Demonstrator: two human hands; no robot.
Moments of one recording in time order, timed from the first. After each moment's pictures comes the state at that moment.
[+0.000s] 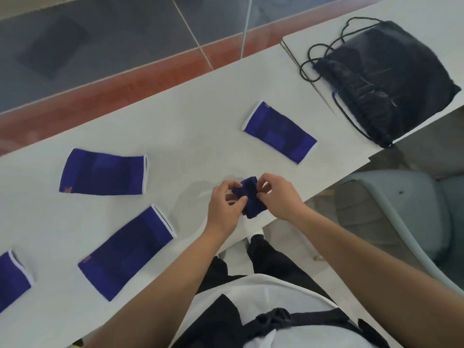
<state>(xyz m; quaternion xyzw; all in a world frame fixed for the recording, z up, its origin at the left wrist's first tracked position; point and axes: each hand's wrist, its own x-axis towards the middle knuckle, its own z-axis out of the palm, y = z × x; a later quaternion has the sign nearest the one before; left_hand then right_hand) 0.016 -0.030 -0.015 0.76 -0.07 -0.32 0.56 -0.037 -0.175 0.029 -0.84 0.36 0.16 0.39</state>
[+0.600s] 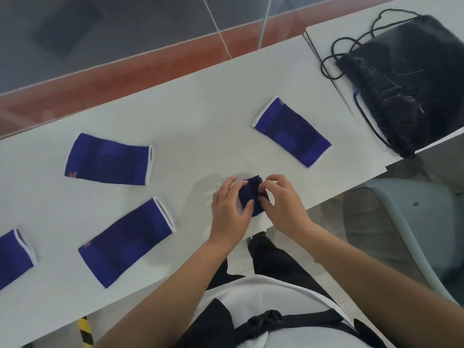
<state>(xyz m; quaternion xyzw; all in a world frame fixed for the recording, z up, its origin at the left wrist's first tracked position) -0.003 -0.034 -0.036 0.87 -0.17 -0.20 0.42 -0.053 -0.177 0.000 -0.90 0.24 0.10 0.35</state>
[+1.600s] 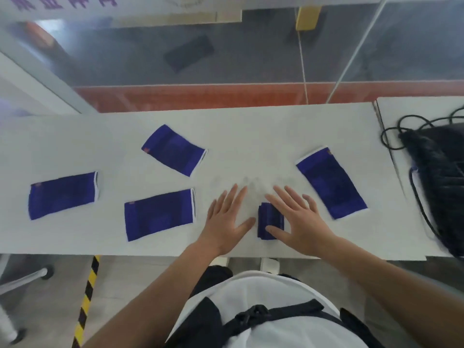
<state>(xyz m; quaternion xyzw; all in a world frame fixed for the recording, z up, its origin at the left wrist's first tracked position) -0.006 -0.001 0.007 0.93 -0.14 -0.23 0.27 -0.025 -0.229 0.030 -0.95 -0.13 0.22 0.18</state>
